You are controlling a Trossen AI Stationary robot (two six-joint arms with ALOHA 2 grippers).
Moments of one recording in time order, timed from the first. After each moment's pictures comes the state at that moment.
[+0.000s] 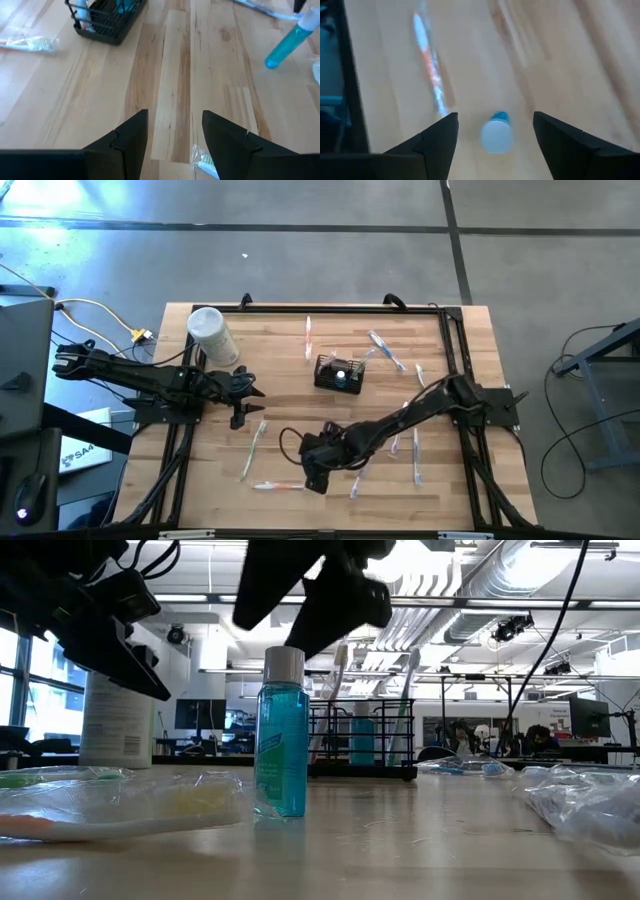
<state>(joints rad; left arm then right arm) -0.11 0.73 0.33 -0.18 -0.12 -0.18 0.40 2.14 1.81 -0.73 0.19 0.71</state>
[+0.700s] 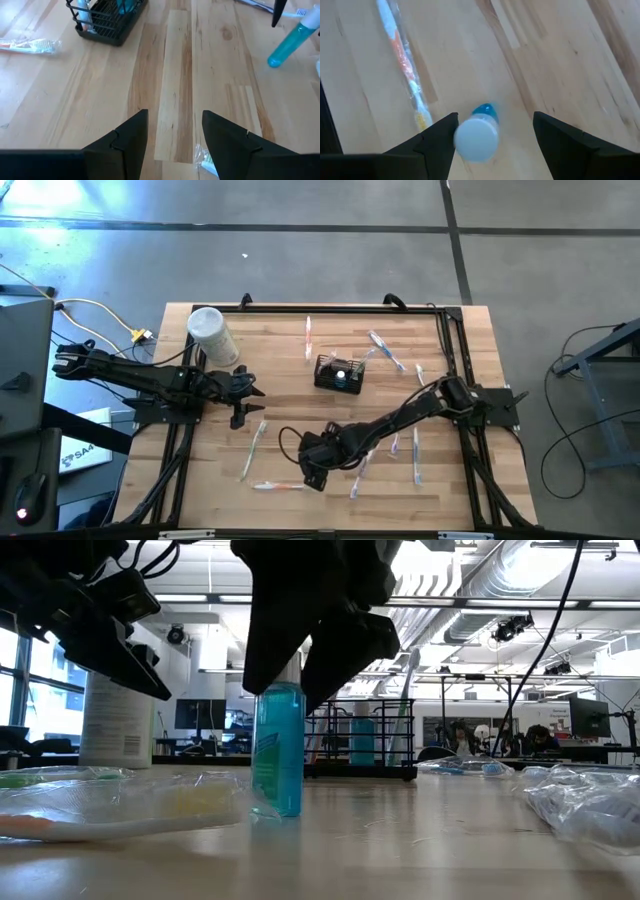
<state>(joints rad) -0.11 0.73 0.33 -0.18 -0.12 -0.16 0.39 2.19 1.81 -0.75 0.16 0.79</state>
